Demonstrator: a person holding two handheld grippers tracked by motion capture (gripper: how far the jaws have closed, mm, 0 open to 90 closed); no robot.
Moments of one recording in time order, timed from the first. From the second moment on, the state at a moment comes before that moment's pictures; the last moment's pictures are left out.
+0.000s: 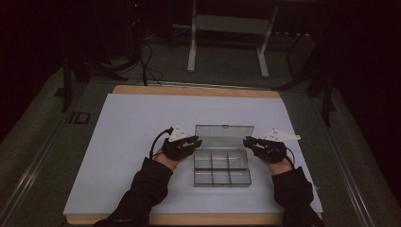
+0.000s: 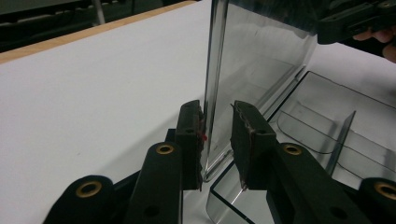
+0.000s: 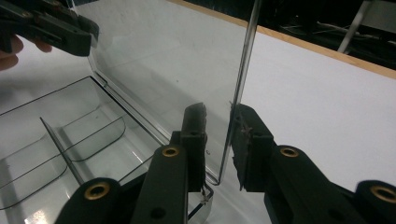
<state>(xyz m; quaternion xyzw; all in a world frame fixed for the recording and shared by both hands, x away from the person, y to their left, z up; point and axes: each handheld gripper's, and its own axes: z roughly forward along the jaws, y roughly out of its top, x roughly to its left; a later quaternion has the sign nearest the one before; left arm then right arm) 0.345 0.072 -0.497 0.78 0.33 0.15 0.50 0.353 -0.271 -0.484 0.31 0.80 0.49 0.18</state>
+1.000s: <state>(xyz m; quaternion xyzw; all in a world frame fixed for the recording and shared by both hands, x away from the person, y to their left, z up) 0.350 0.073 -0.521 0.74 0.38 0.14 0.53 0.359 -0.266 -0.503 0.36 0.79 0.47 0.18</state>
